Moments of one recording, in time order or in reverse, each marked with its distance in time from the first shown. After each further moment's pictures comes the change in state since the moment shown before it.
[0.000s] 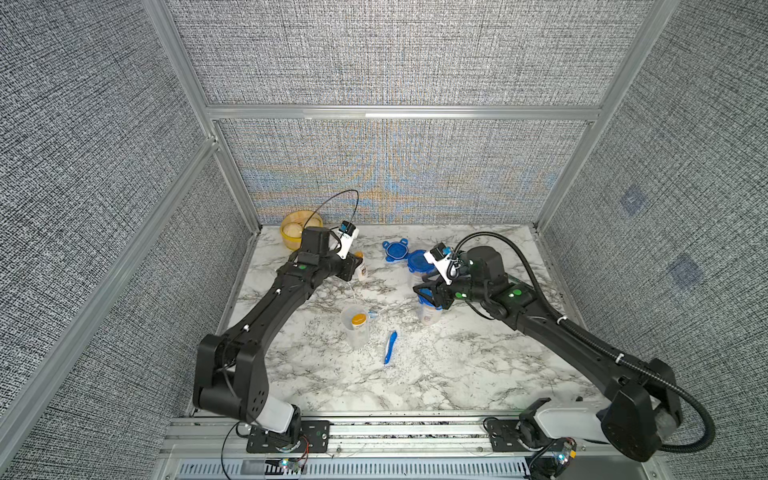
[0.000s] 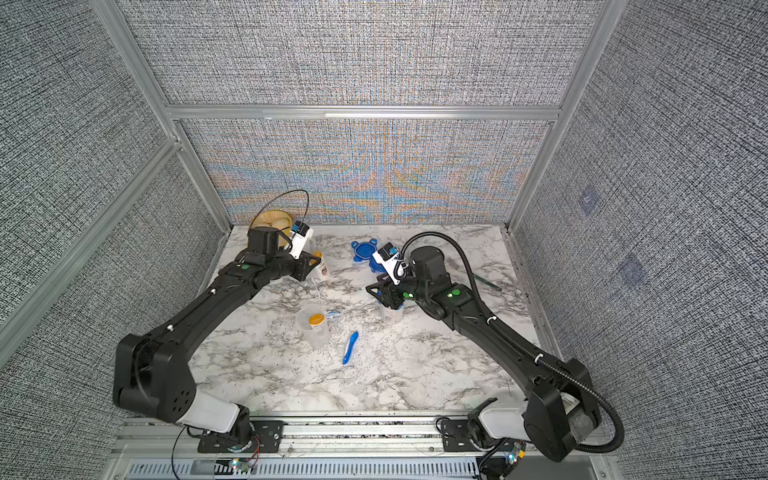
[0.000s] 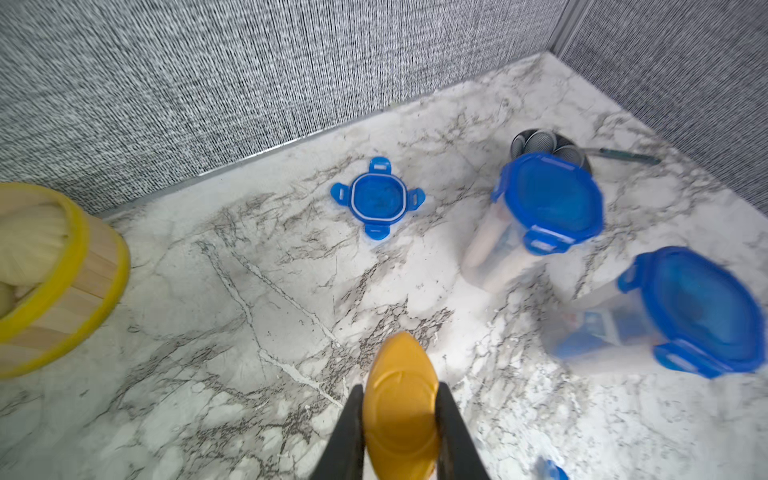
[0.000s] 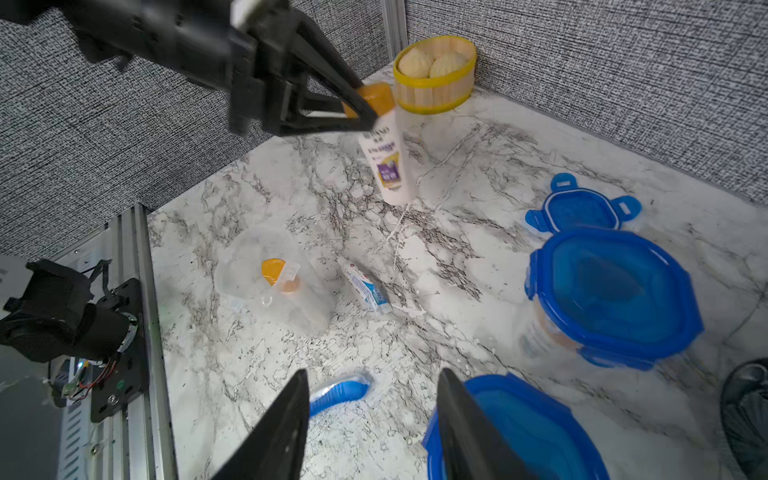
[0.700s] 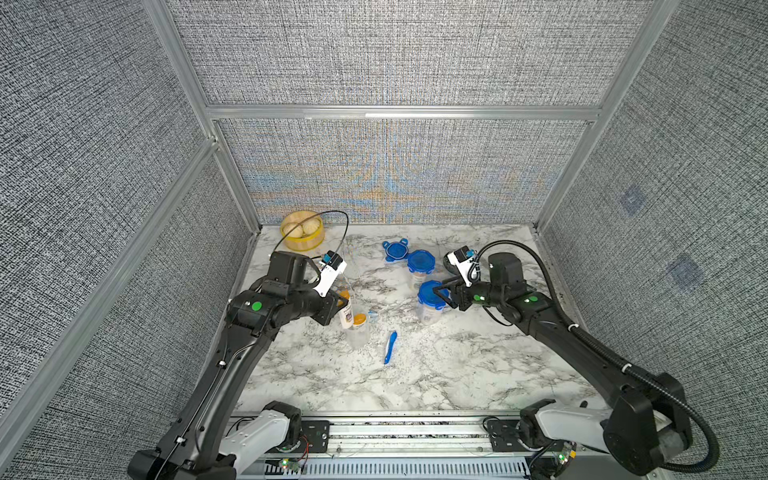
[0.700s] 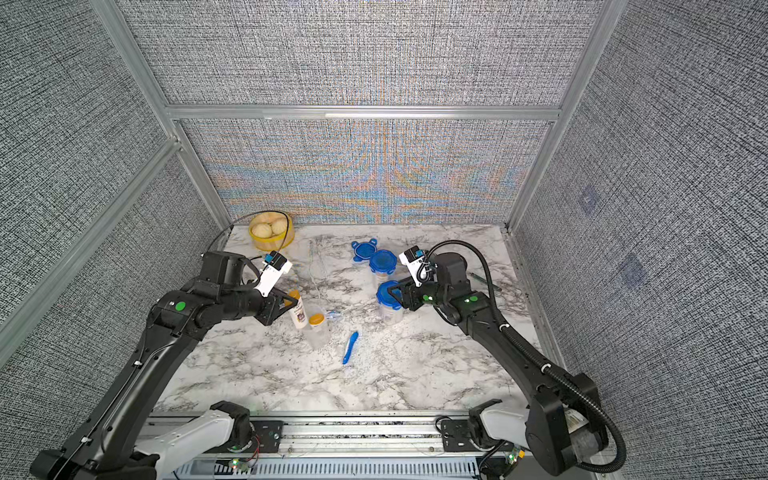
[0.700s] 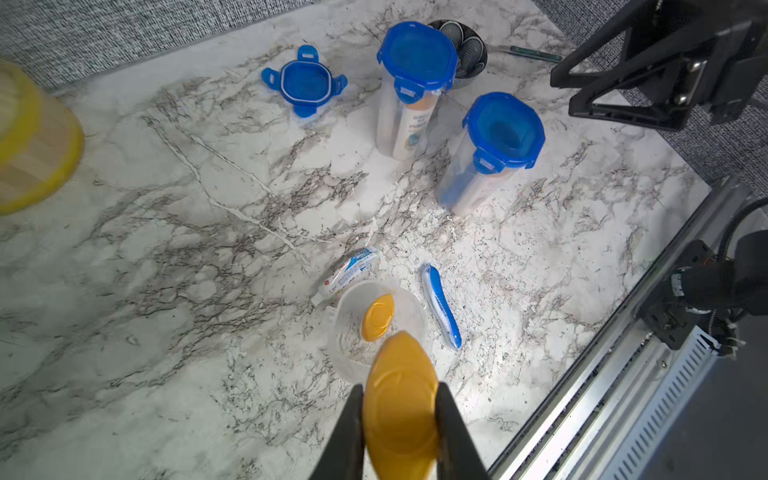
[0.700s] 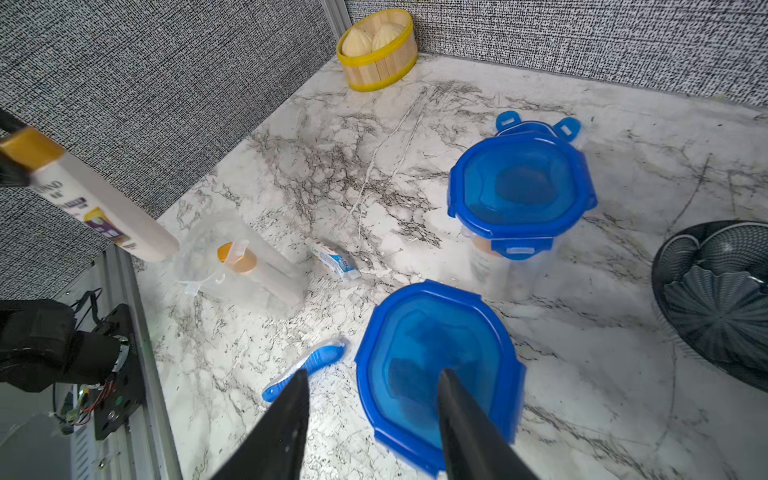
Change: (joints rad) left arm -0.045 -0.393 0.006 -0.639 0.040 0.054; right arm -0.152 -0.063 -0.116 0.008 -0.074 0.072
